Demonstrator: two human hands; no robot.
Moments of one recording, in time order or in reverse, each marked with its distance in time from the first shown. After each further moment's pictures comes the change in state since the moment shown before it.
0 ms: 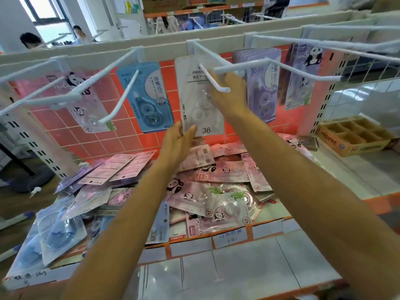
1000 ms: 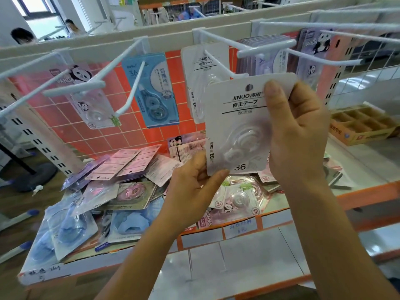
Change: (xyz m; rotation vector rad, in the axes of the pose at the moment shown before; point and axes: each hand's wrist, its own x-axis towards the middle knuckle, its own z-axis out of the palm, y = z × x) left_hand -0.112 0.006 -0.008 0.139 -0.176 0.289; right_hand -0.142 -0.051 -0.080 0.423 0.101 -0.168
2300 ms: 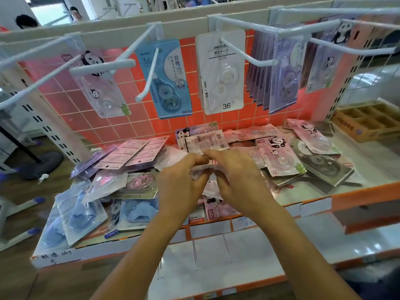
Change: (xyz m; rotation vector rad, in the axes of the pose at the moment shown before) left_hand -0.012 -0.035 -0.021 0.529 0.273 0.076; right_hand -0.070 0.083 0.018 -0.842 -0.581 -0.192
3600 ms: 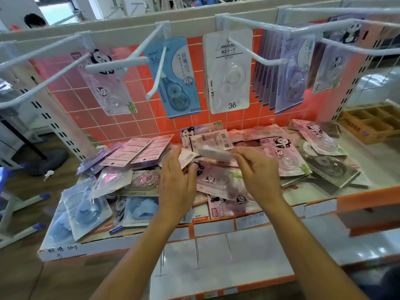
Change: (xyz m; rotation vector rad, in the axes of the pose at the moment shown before) left_hand -0.012 -0.058 0.023 0.084 0.025 -0.186; right_hand 0.000 0.040 0.012 0.219 0.225 0.303
